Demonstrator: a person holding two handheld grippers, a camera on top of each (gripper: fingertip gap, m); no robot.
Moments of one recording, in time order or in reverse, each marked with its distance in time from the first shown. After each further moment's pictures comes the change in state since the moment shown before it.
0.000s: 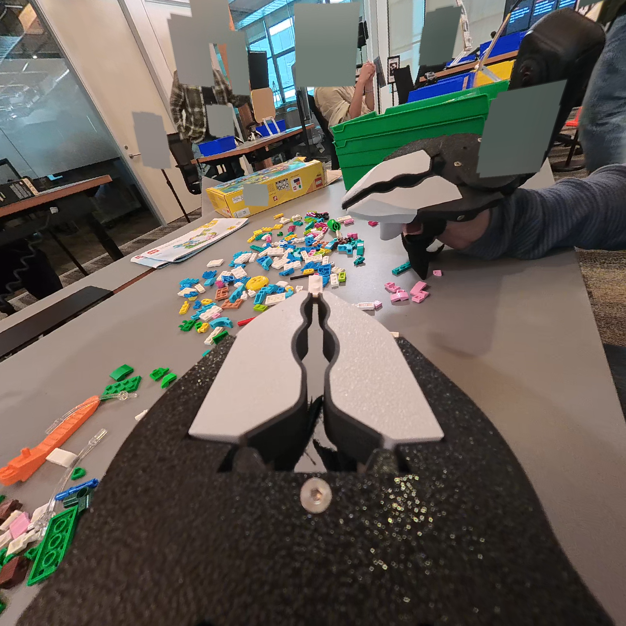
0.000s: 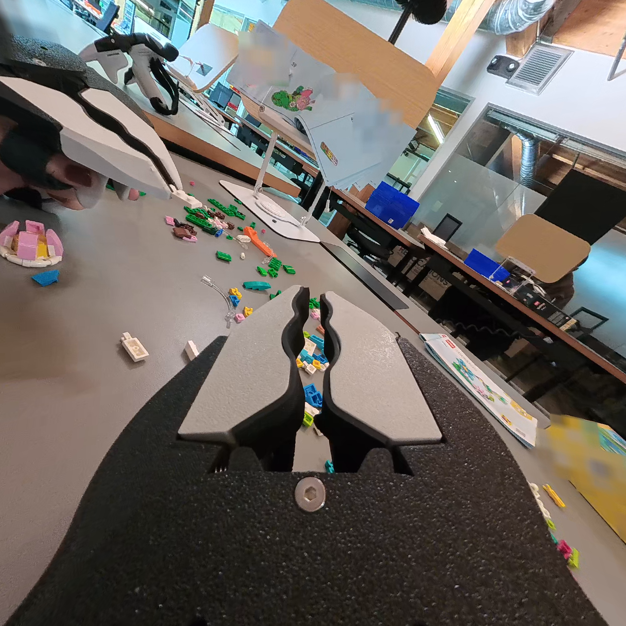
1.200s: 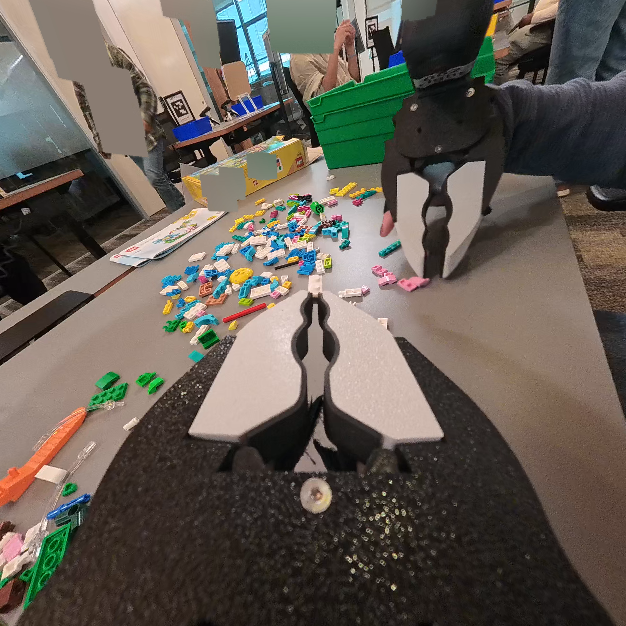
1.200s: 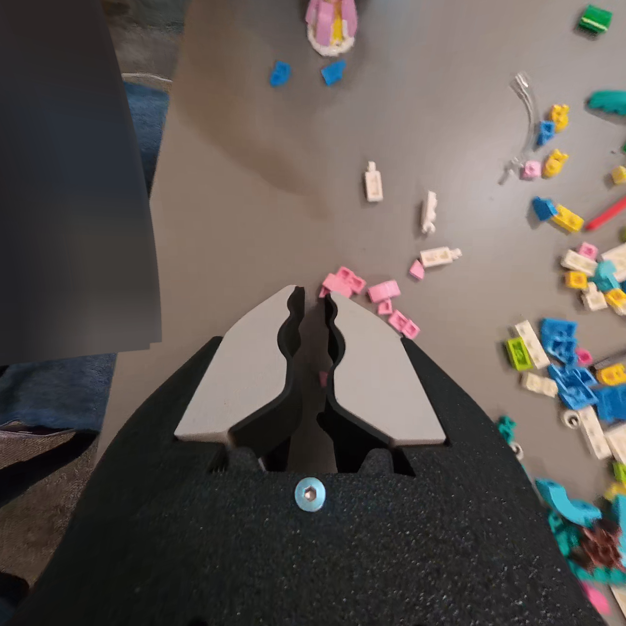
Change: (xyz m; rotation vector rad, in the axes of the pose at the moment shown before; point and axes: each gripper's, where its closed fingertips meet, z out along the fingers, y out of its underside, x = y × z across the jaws) left arm 0.012 0.008 0.006 -0.063 0.058 0.056; right arm -0.093 0.051 -0.072 -0.596 -1.009 0.104
